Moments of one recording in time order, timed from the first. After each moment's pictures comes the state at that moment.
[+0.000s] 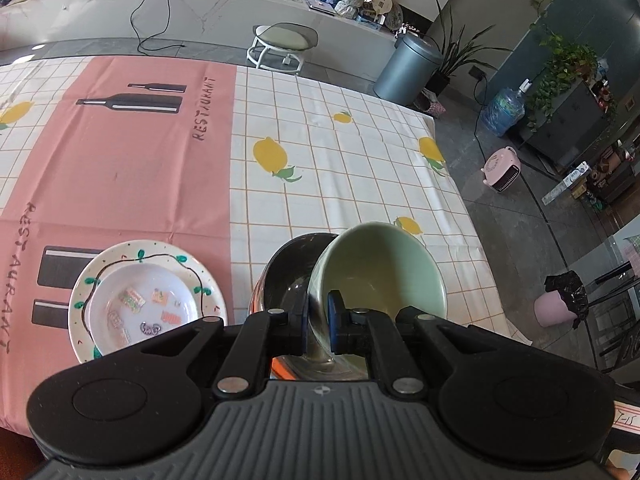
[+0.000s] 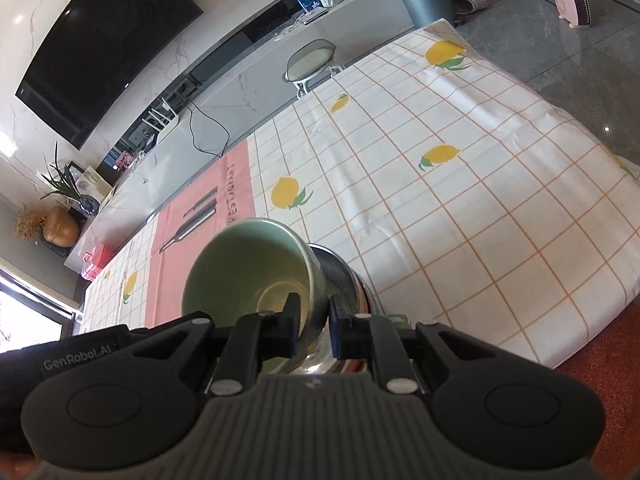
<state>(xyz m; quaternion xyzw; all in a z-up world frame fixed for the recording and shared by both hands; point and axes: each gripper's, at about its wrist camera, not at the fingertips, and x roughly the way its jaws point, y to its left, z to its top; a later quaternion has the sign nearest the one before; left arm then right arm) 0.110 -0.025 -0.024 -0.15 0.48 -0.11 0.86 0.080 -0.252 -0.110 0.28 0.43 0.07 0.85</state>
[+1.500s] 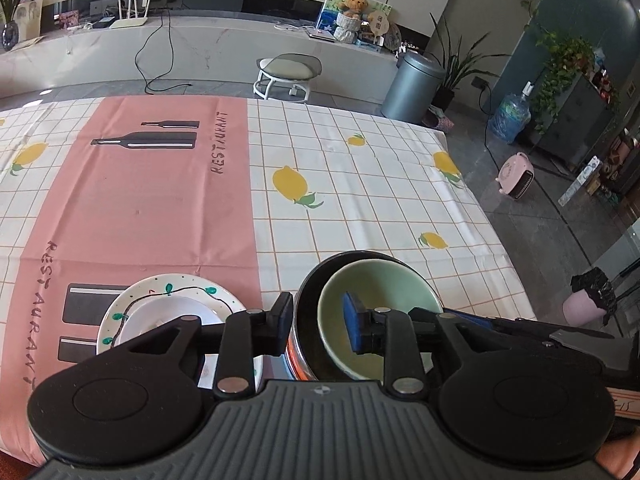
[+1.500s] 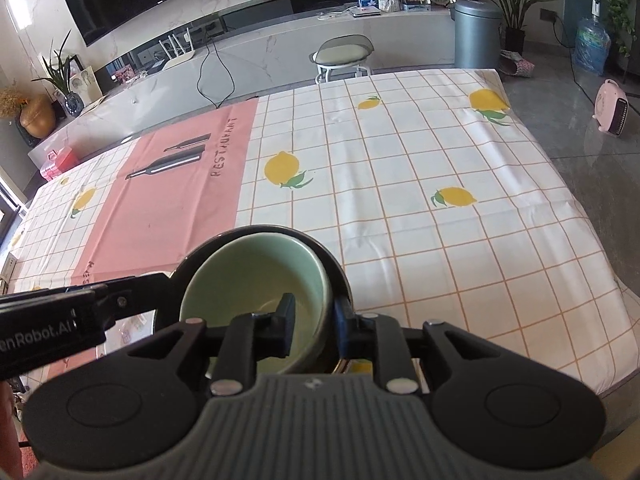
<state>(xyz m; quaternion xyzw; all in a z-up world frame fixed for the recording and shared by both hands) 0.100 -0.017 -0.026 -0.10 0.44 -0.09 0.89 0.103 -0.213 -0.115 0.08 0.44 0.09 0.89</state>
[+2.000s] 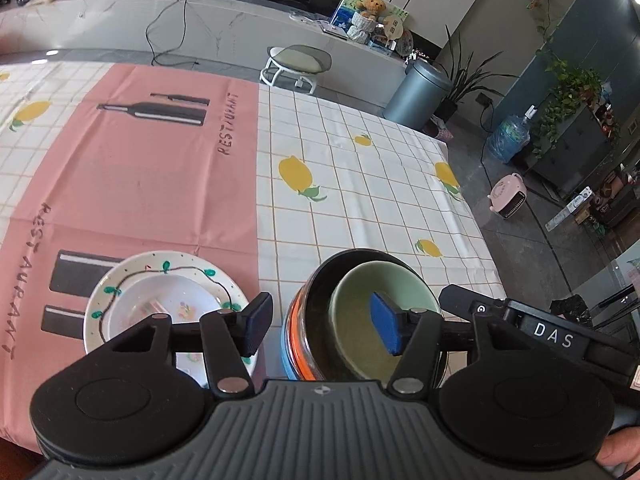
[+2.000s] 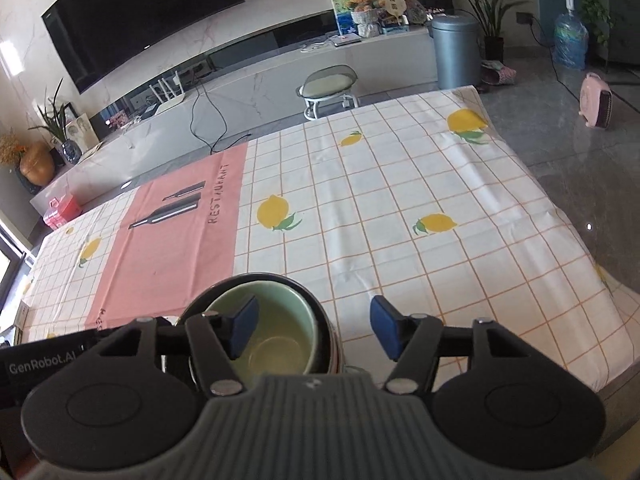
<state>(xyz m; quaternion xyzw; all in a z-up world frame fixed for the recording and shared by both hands) 0.104 0.003 -0.039 -0.17 0.45 -0.10 0.87 0.099 -0.241 -0.099 0.14 0.41 0.06 0.90</state>
